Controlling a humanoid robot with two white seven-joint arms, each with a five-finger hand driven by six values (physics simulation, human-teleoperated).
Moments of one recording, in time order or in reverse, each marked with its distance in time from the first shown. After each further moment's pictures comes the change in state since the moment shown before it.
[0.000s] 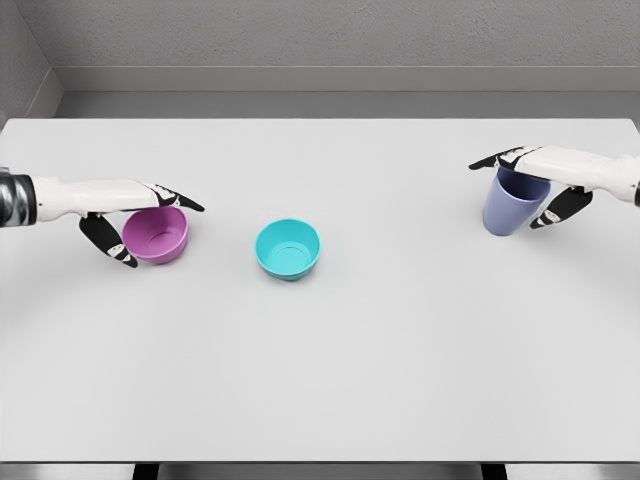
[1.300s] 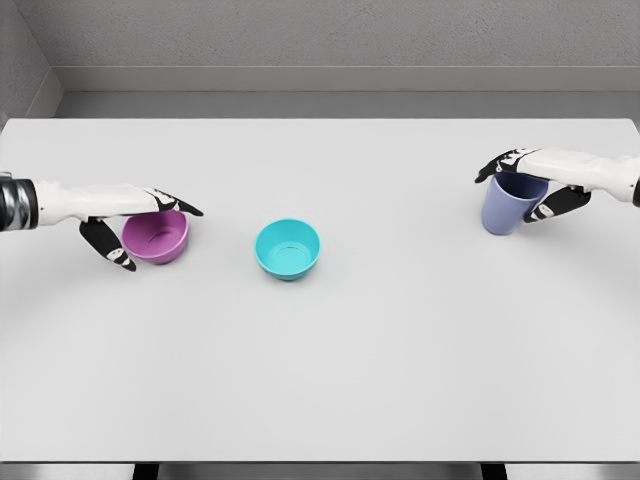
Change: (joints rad) left arm 0.000 -0.003 -0.013 0.011 -0.015 0.000 0.006; right arm -0.002 0.019 -0.005 0.039 -0.001 0.004 0.011
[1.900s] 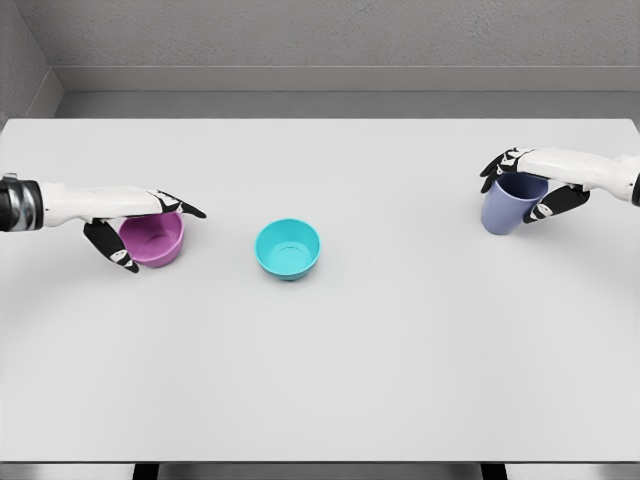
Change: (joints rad) left arm 0.002 -0.015 -0.005 0.013 -0.002 0.000 0.000; right arm 0.000 0.007 -0.008 0.008 -0.009 0.003 0.010
